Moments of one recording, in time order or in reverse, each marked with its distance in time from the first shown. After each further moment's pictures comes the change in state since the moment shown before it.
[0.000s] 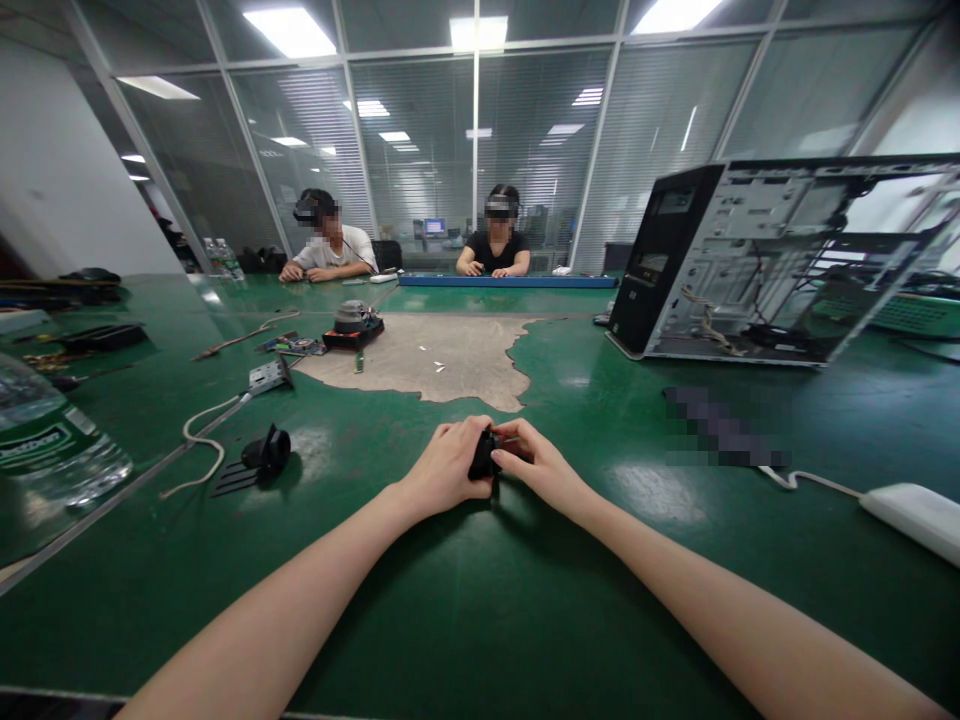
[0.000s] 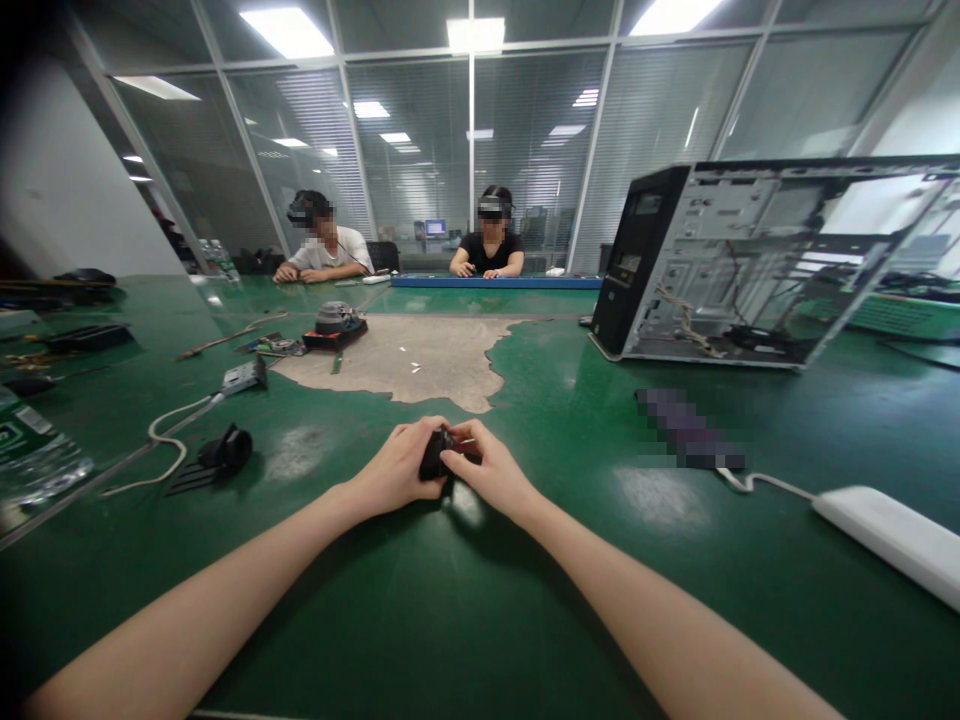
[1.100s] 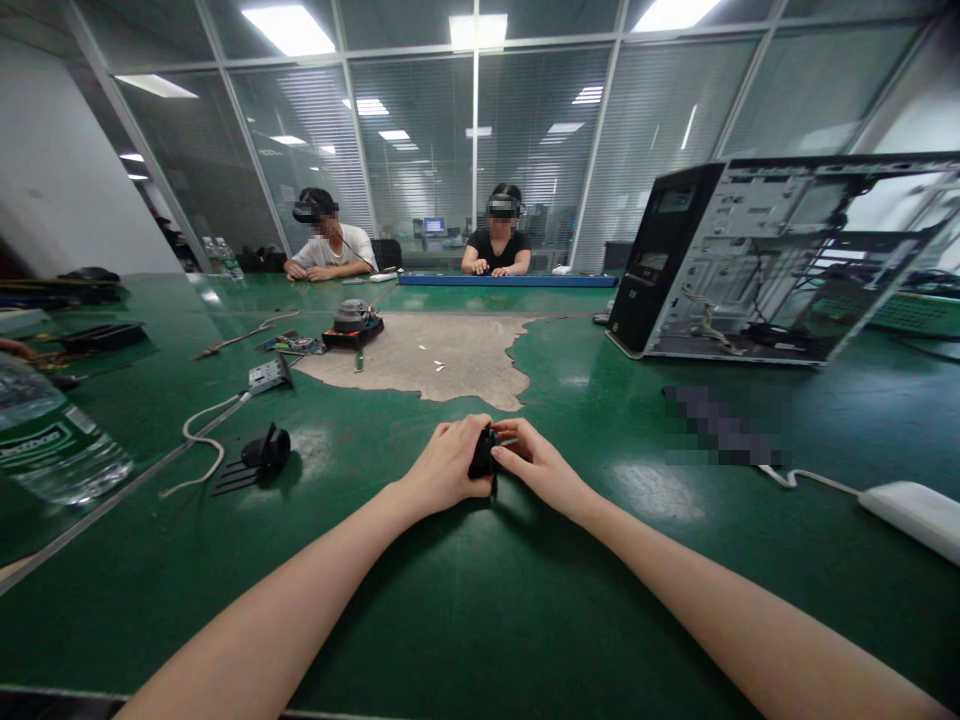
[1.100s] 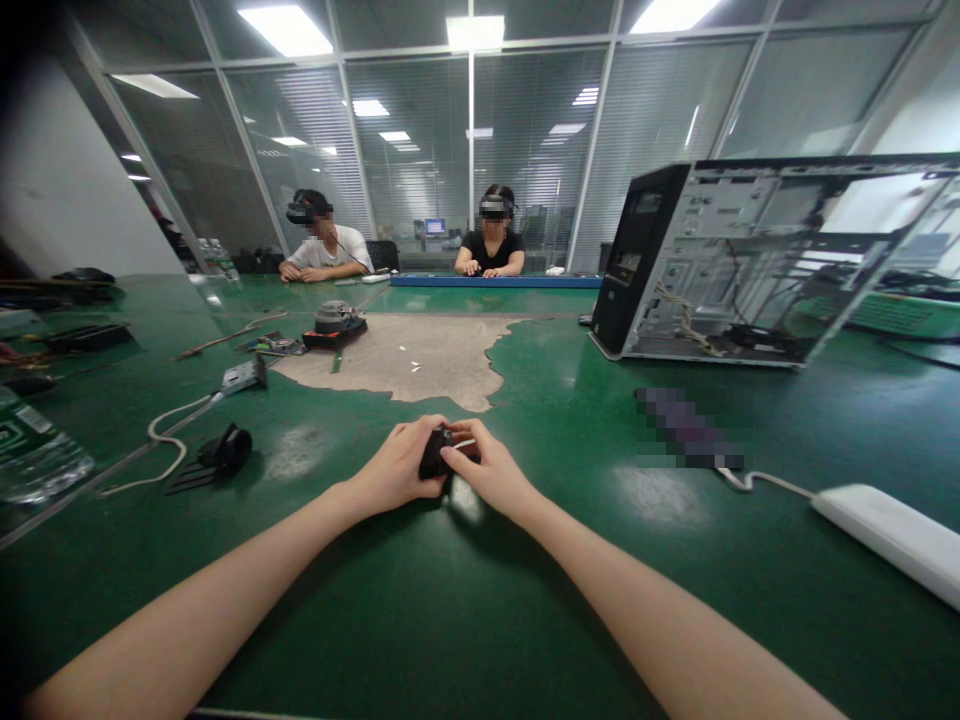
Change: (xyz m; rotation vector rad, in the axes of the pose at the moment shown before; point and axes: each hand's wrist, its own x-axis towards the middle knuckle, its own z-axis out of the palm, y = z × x) left_hand -0.001 0.000 0.000 0.016 0.005 0.011; right_hand 0.000 0.002 0.001 -0.017 0.011 0.017
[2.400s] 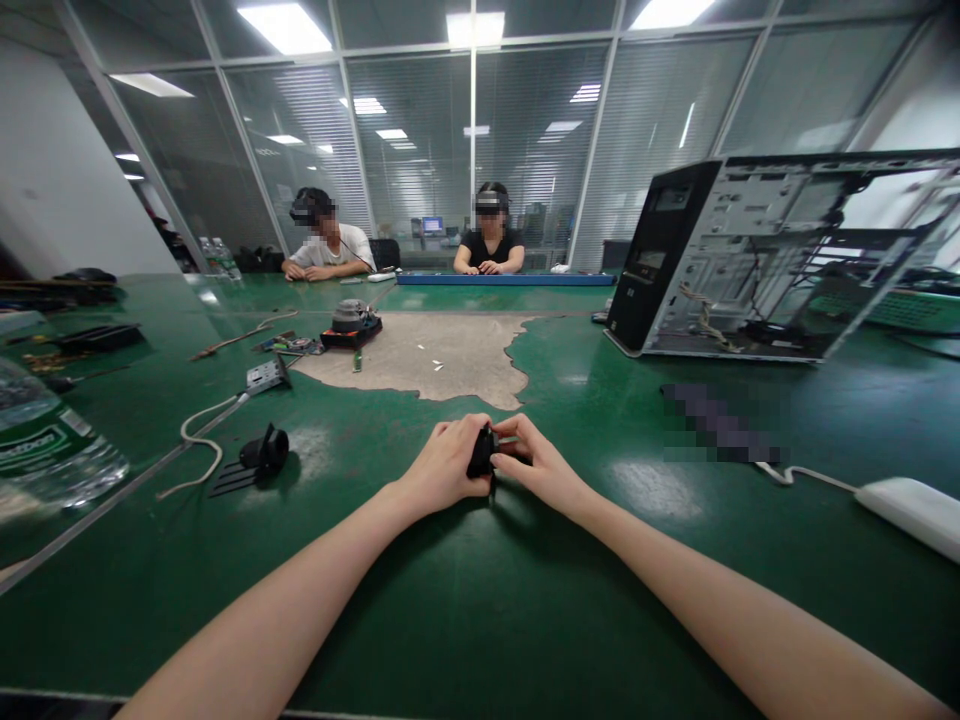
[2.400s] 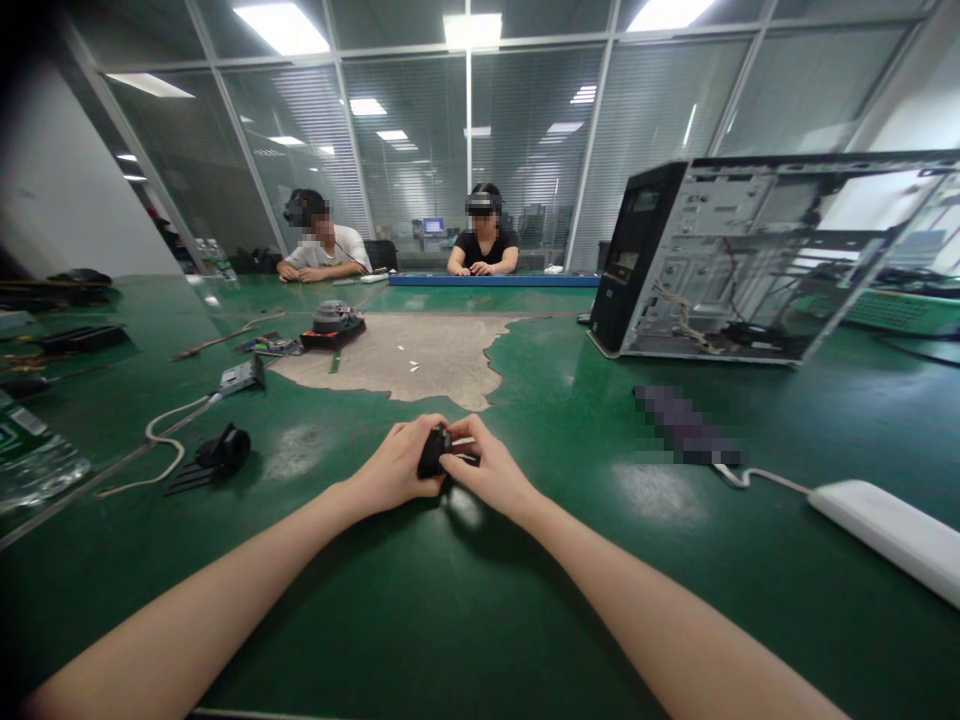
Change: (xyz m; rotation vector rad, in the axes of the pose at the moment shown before) left_hand 0.001 0.000 0.000 0.005 0.001 -0.003; right_hand -0.002 -0.002 -0.001 0.028 -0.014 -0.070
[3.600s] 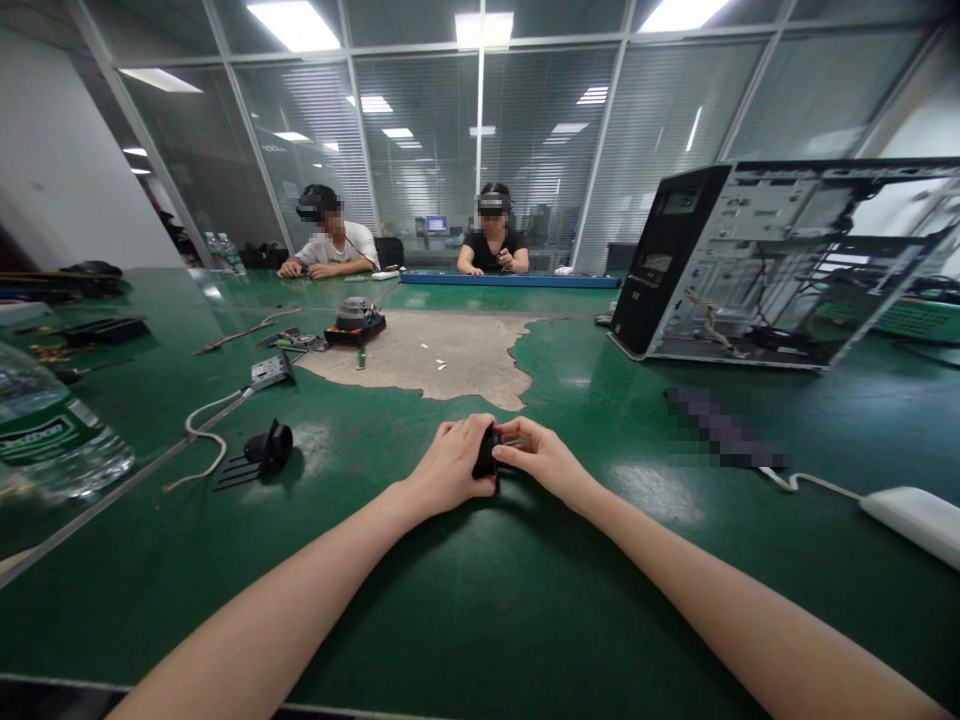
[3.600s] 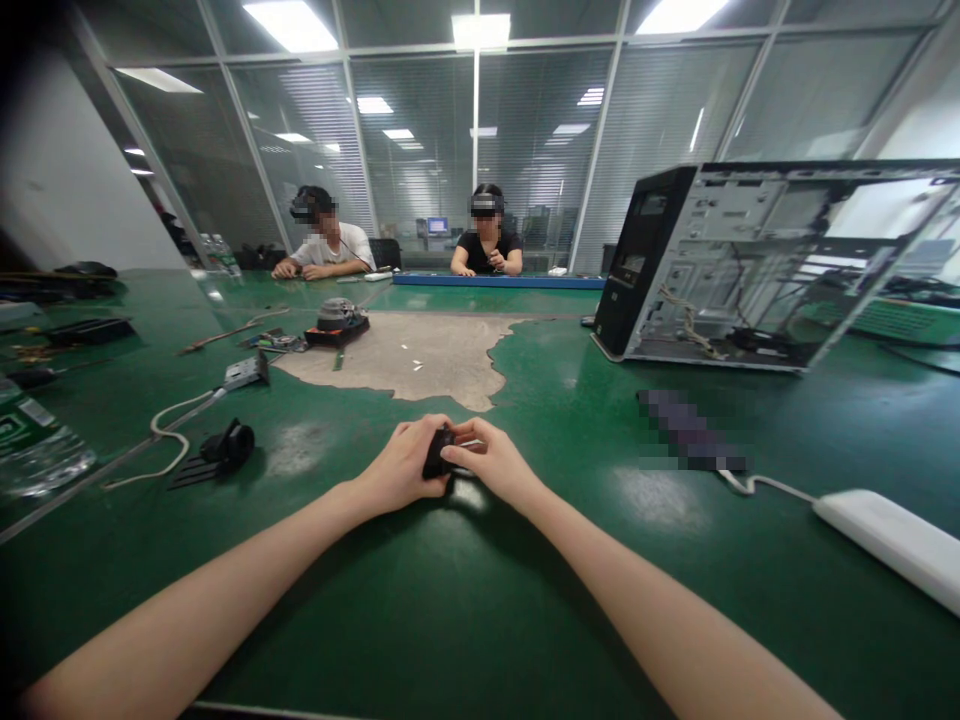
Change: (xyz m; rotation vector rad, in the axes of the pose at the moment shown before) left_hand -0.001 0.004 0.000 -0.023 0.006 -0.020; right_hand 0.010 0.006 -0.003 0.045 0.015 0.166
